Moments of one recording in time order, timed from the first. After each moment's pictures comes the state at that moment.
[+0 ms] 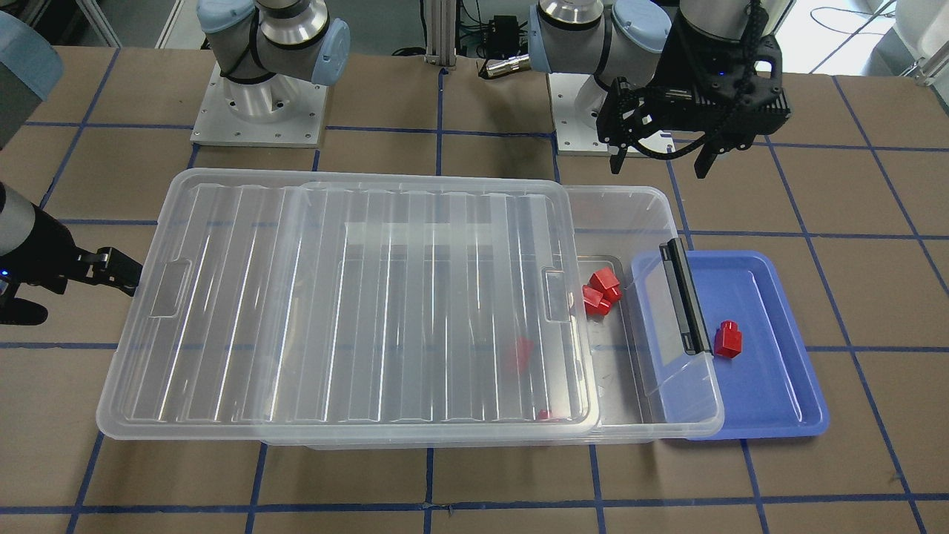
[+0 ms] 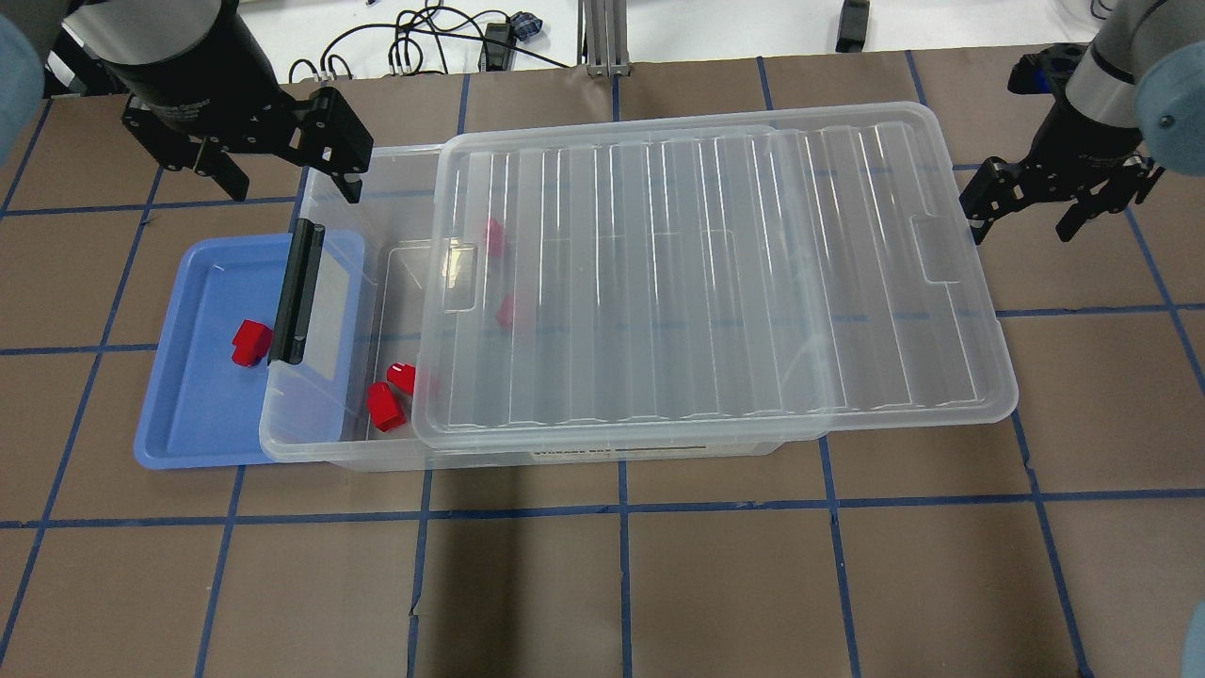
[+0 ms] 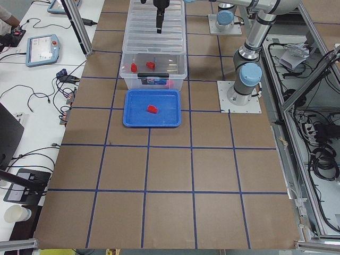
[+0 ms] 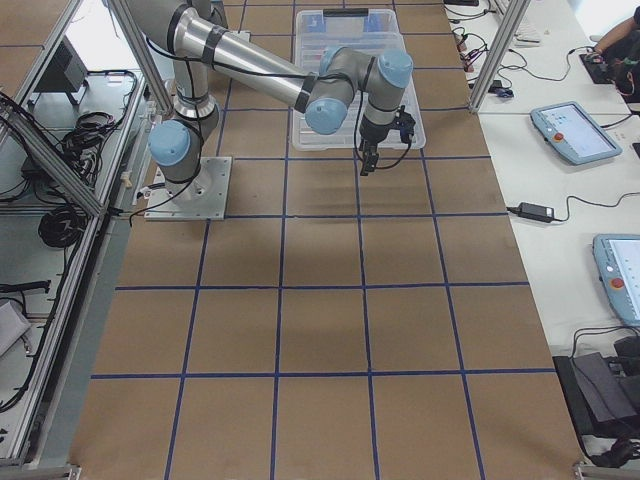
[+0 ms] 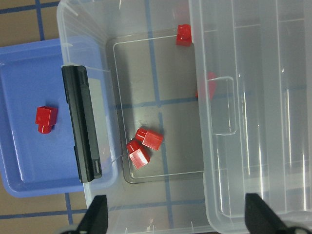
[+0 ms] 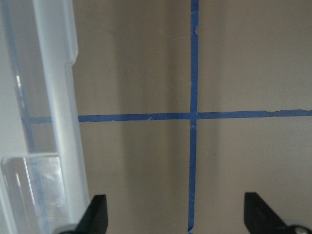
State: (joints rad) left arm -1.58 -1.55 -1.47 -1.62 1.60 0.05; right arm 1.28 -1.35 1.64 -1.76 -1.62 -0.27
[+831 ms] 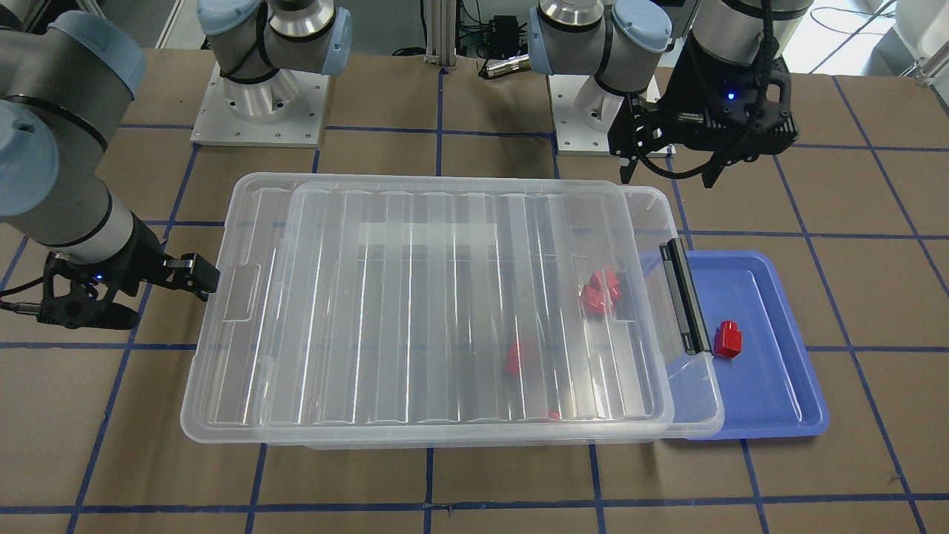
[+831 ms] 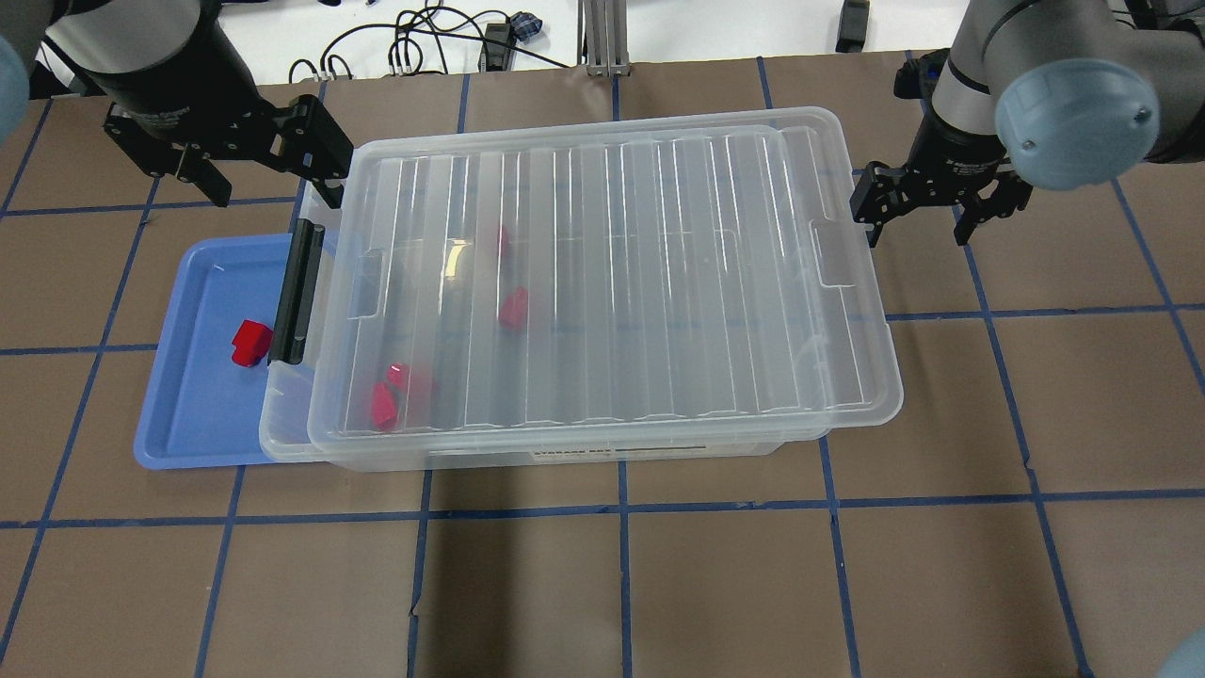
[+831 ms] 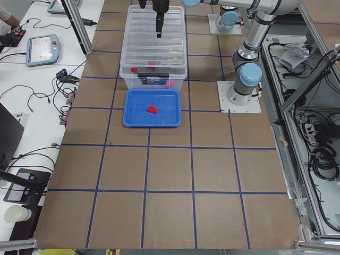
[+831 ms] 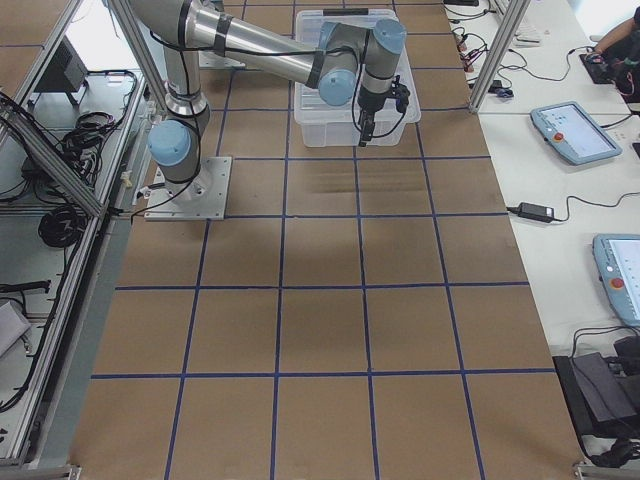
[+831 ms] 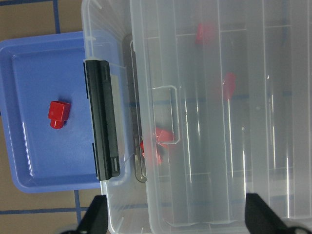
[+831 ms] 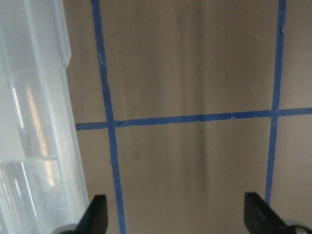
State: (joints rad) left arm -1.56 -1.55 -1.48 -1.61 1.60 0.06; right arm 1.46 -1.35 1.65 -1.77 -1.62 -0.06
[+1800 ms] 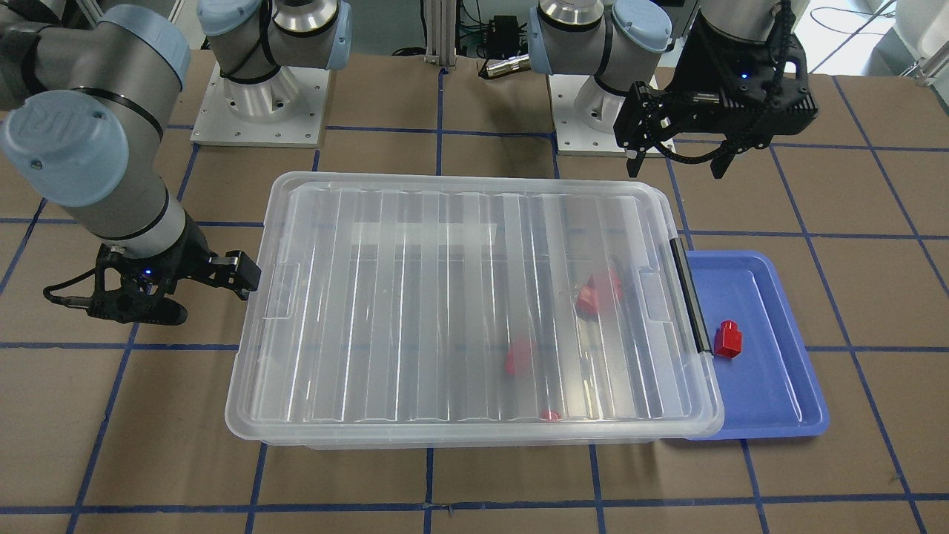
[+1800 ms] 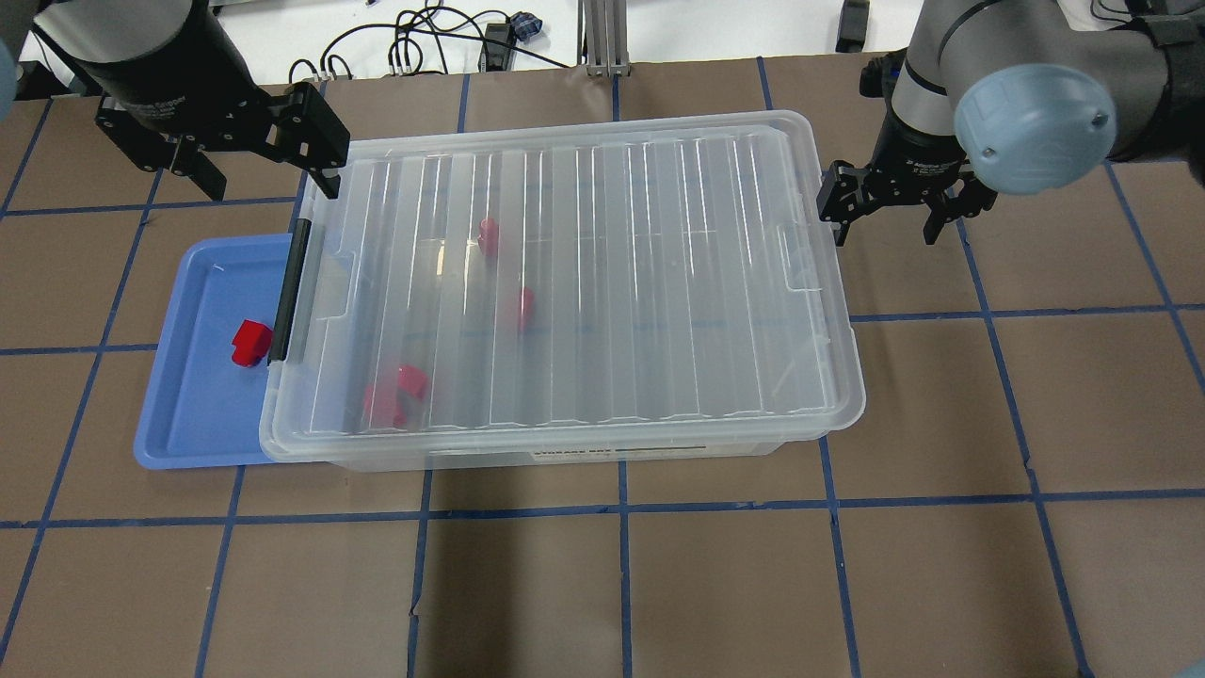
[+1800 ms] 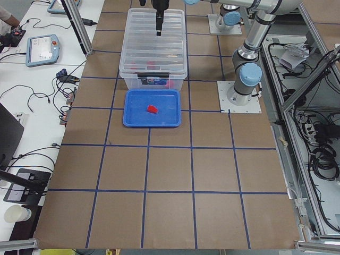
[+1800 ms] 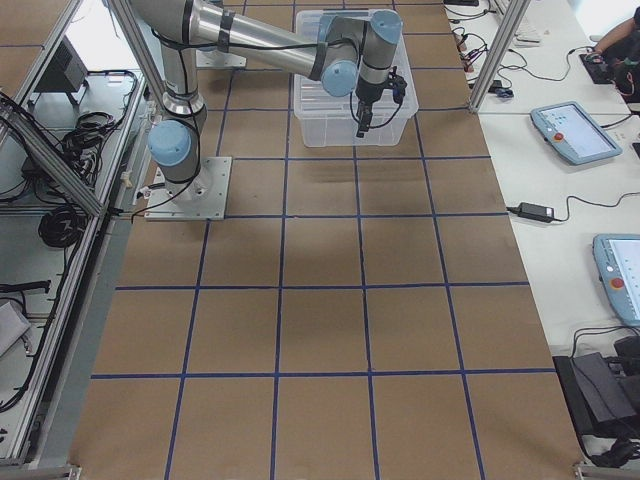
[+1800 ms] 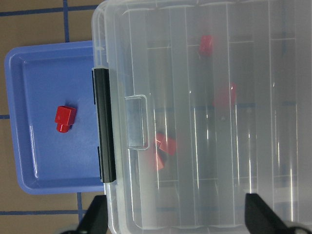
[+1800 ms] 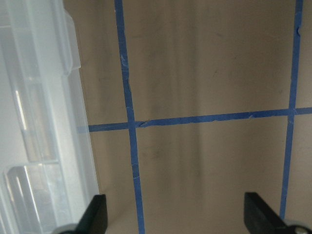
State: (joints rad) left arm -1.56 -1.55 -1.47 -1.61 1.61 0.02; right arm 1.51 -1.35 1.63 -1.77 -1.62 0.00
